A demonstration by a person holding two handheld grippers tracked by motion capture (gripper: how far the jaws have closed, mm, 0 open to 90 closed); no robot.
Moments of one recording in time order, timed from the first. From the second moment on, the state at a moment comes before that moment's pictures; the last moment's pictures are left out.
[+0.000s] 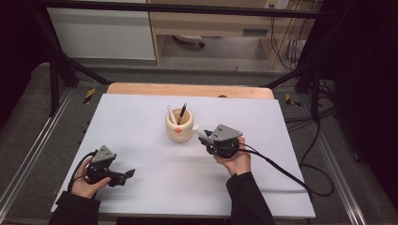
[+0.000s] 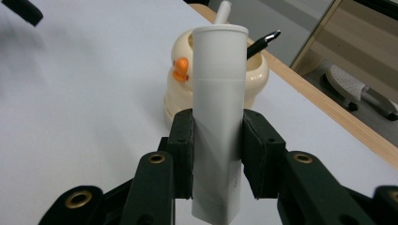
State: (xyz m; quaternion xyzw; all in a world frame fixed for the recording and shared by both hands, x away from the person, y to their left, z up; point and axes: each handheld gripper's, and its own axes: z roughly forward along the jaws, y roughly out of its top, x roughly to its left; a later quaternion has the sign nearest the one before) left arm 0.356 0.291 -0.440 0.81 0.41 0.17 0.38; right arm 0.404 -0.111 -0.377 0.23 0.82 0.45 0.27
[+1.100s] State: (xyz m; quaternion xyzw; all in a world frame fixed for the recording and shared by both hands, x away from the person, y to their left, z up) left arm 0.356 0.291 -0.448 0.81 0.41 0.15 0.38; right arm 0.462 -0.067 -0.338 0.33 0.73 0.56 0.22
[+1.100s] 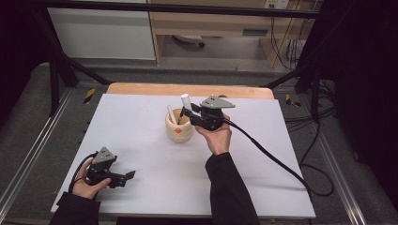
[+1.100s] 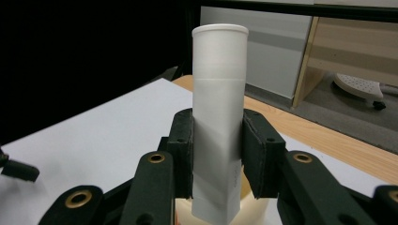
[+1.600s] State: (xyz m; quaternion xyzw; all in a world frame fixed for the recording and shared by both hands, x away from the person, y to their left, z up) left arm 0.356 0.290 -0.449 0.82 0.41 0.15 0.38; right arm 0.490 -0.048 -0.353 0.35 0.71 0.57 0.20
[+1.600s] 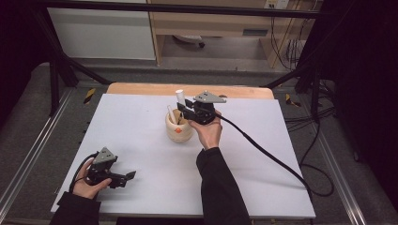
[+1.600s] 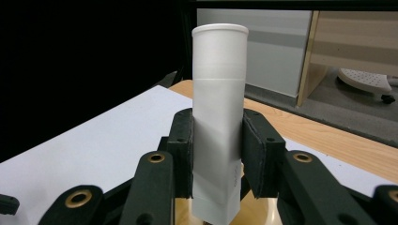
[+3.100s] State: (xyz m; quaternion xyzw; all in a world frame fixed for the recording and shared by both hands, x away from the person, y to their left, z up) left arm 0.357 0.289 -0.451 0.82 0.41 0.15 0.38; right arm 0.492 -0.038 -0.405 0.34 0.74 0.54 0.19
